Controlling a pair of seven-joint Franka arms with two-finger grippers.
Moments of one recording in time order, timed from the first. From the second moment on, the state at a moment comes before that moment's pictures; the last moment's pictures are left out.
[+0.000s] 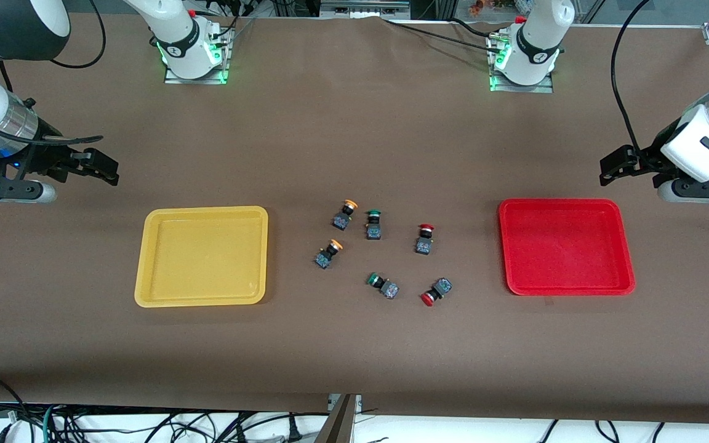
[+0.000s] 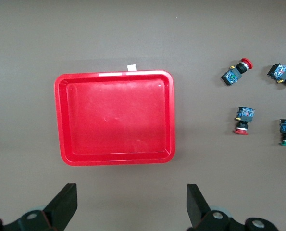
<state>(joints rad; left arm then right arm) -0.02 0.09 -0.04 -1.58 0.00 1.64 -0.05 0.09 0.12 0.03 -1.56 -0.02 1.66 0.16</state>
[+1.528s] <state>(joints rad) -0.32 0.50 -0.06 -1.56 -0.09 2.03 -0.19 0.10 0.13 0.04 -1.56 -0.01 1.71 0.16</state>
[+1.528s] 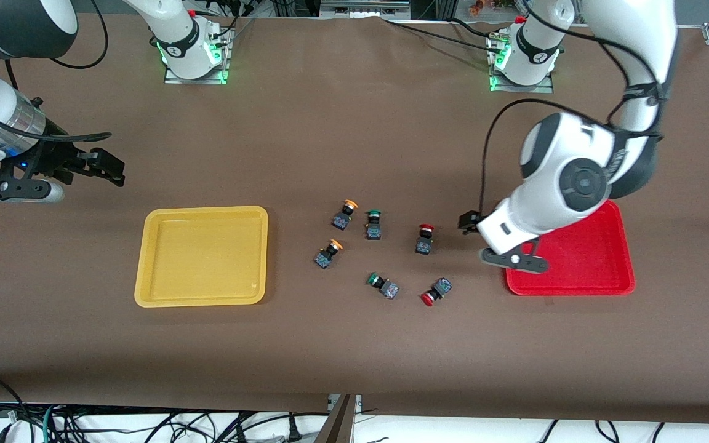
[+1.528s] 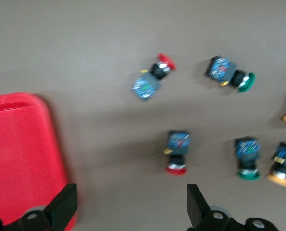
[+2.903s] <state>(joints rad) -0.50 0.76 -0.05 -1.61 -0.01 2.30 -0.38 0.41 0.78 0.05 -1.40 0.21 2.27 0.85</state>
